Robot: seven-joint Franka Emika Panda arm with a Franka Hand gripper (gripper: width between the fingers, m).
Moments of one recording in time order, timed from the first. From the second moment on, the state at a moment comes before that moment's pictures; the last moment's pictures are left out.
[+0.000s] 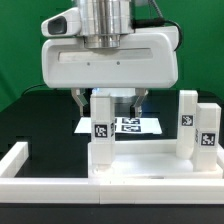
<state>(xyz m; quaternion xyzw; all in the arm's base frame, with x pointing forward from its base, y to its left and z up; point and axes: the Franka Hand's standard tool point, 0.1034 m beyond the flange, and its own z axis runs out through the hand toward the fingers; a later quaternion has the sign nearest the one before) 0.619 -0.048 0.112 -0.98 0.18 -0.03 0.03</state>
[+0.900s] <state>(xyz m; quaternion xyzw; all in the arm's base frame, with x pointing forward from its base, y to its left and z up) 0.627 -0.049 0.111 -0.89 0.46 -0.02 0.03</state>
